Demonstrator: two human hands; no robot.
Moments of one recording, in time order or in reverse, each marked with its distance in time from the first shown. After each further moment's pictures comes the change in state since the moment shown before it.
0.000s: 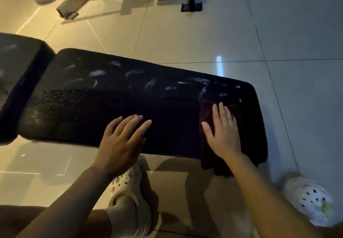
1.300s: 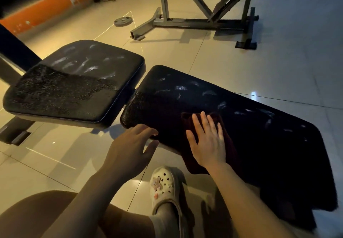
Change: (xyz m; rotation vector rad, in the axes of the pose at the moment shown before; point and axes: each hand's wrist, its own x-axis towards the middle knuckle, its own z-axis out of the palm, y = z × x) left_hand -0.093 -0.085 -0.096 -0.319 -0.002 -0.531; right_hand -0.002 -0.223 0.038 -0.071 0.040 -0.342
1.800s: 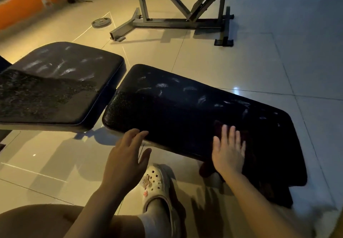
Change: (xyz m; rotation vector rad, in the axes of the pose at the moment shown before) left_hand -0.023 0.011 0.042 -0.009 0.053 -0.008; right_hand -0.059 0.068 -0.013 -0.009 -0.022 0.510
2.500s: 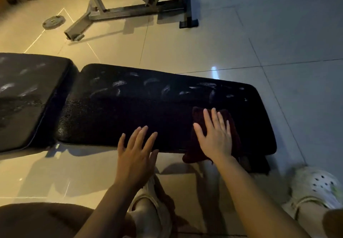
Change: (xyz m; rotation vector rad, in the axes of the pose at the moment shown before) left_hand 0.026 0.045 0.076 0.252 -0.055 0.287; right_hand 0.019 0.047 -0.002 0.052 -0.039 -0.050
